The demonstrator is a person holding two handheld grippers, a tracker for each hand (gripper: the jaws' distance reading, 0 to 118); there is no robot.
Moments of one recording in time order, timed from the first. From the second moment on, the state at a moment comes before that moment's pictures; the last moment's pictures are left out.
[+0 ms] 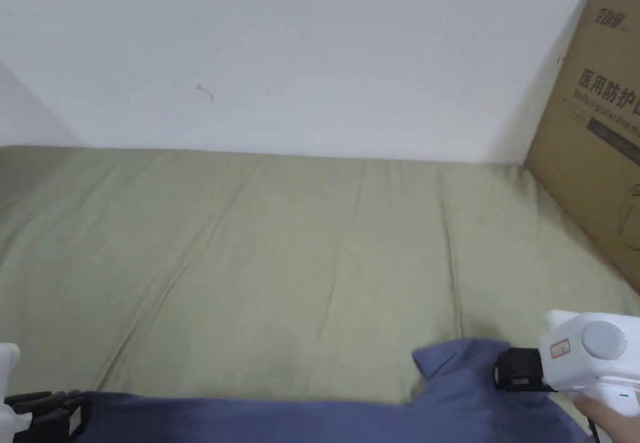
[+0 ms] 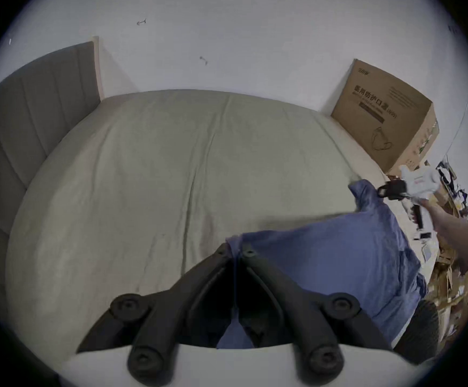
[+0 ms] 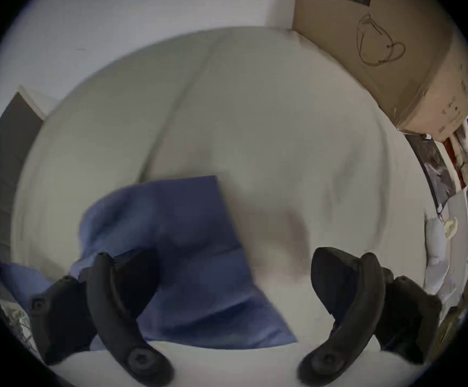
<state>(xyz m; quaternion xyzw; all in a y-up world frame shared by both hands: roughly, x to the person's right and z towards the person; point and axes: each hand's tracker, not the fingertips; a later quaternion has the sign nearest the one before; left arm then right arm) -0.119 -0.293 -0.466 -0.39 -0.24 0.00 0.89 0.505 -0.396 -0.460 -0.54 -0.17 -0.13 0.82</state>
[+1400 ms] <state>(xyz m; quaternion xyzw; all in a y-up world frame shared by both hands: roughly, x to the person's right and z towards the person) -0.197 -0.324 -0.368 -0.50 -0.31 -0.01 0.81 0.436 -0.336 -0.106 -0.50 -0.13 -0.26 0.82</state>
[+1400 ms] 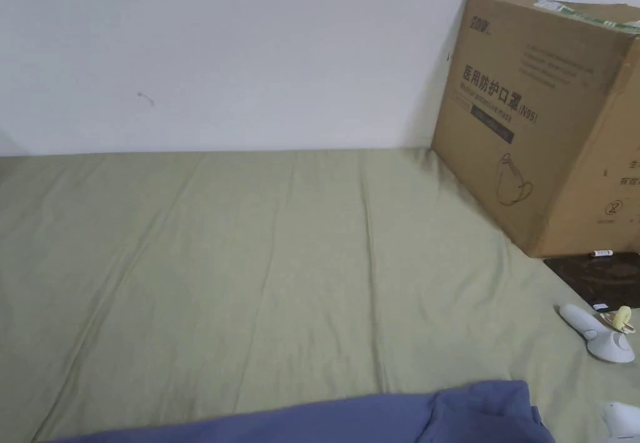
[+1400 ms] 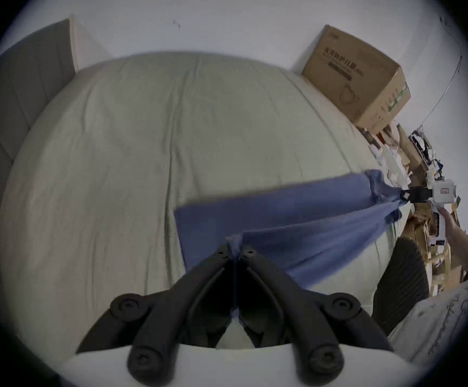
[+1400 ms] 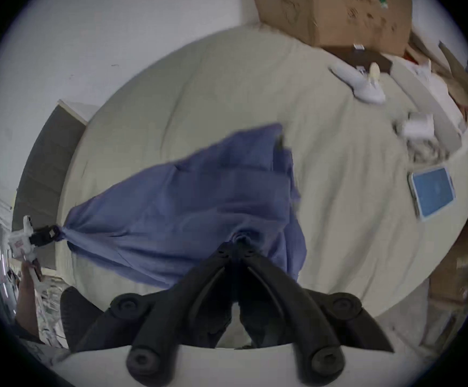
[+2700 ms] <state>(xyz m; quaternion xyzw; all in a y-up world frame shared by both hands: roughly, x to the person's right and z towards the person) -0.244 -0.315 -0.393 -0.48 -0.26 0.21 0.81 0.303 -0.233 -0.165 -0.34 -0.07 -0.17 0.92</state>
